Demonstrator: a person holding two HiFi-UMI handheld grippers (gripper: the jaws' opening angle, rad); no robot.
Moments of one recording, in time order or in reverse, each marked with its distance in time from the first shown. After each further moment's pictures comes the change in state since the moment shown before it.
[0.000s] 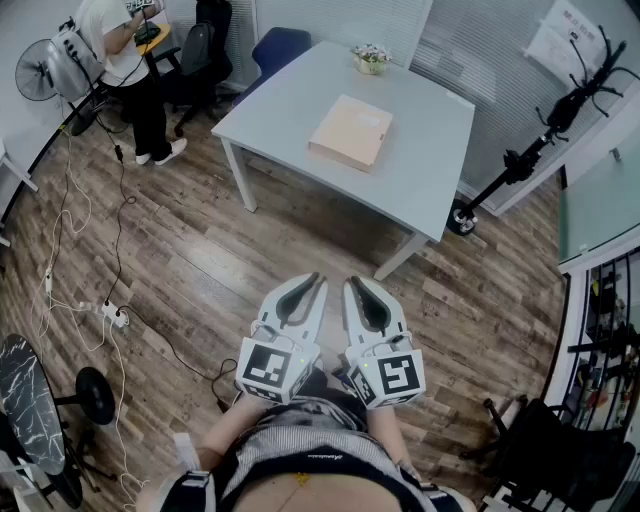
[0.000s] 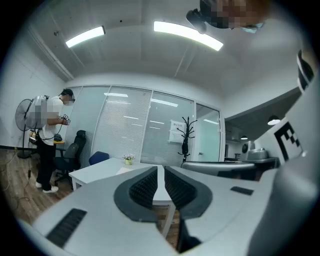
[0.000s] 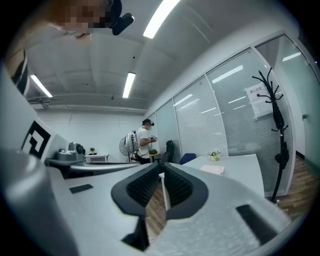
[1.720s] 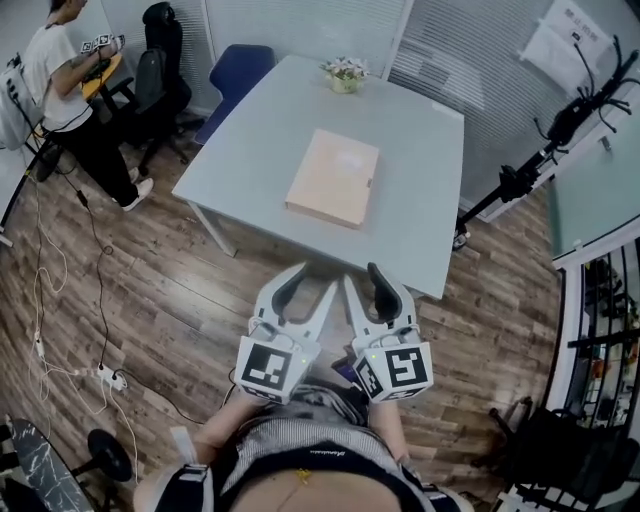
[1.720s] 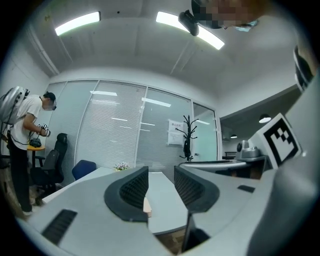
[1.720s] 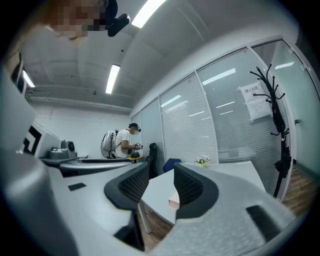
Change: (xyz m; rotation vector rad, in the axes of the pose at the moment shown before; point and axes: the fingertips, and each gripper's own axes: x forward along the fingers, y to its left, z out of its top) left arm 0.229 0.139 0.038 0.060 -0.008 -0.157; right arm 0.228 -0.152 0.026 -0.008 -0.027 -0.174
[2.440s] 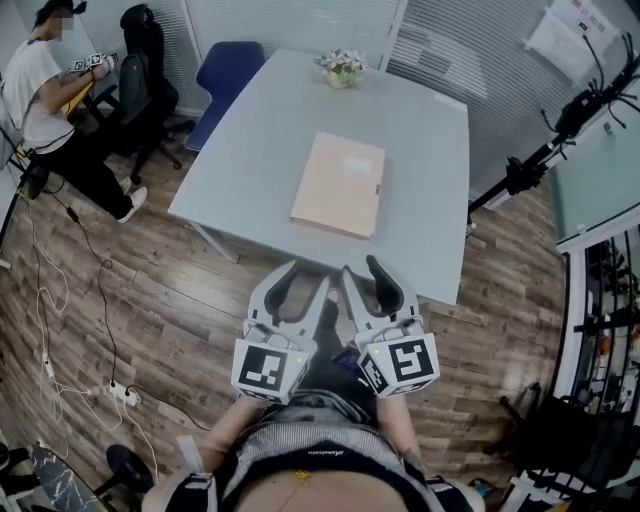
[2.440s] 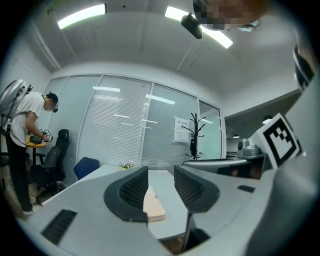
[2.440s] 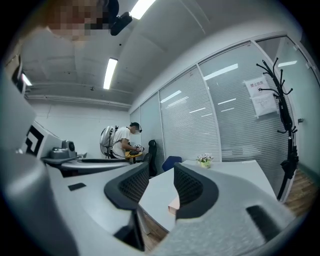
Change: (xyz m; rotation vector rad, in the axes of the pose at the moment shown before) left arm 0.042 0.086 -0.003 -0.036 0.035 0.014; right arm 0.090 -0.006 -0.002 -0.005 0.042 -0.001
